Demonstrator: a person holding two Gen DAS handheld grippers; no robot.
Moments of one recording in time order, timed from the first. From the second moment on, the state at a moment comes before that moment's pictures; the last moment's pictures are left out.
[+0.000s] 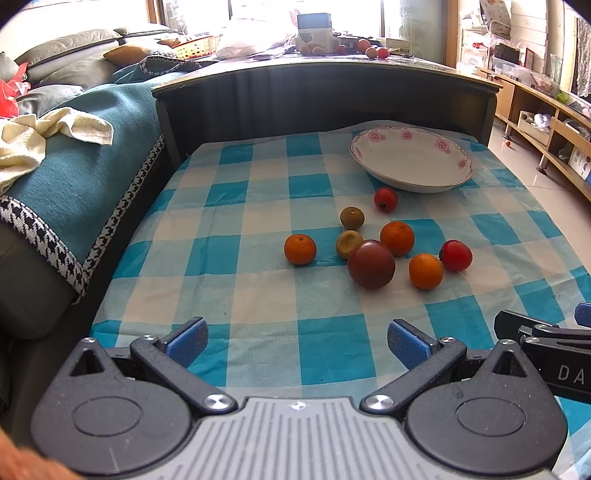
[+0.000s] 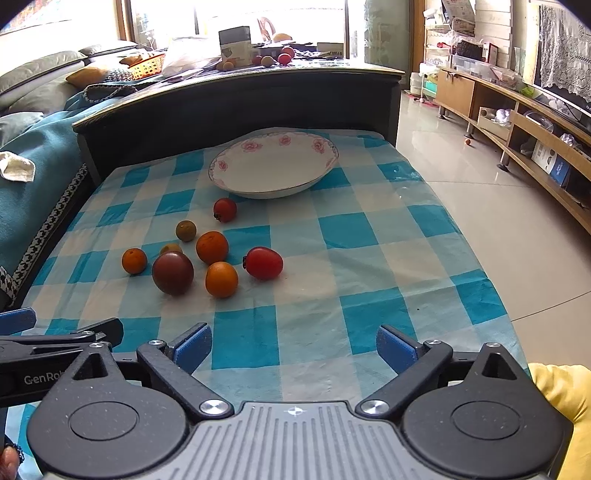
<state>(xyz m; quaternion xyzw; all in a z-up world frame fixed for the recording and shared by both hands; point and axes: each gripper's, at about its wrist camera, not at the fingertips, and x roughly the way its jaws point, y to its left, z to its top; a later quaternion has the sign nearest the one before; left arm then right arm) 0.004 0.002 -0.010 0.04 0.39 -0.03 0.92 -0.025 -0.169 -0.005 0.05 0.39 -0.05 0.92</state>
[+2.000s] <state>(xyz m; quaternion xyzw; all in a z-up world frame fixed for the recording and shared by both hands) 0.063 -0.008 -0.009 0.14 0.39 -0.16 0.90 0.049 -0.167 -0.005 -0.01 0.43 0.12 0.89</state>
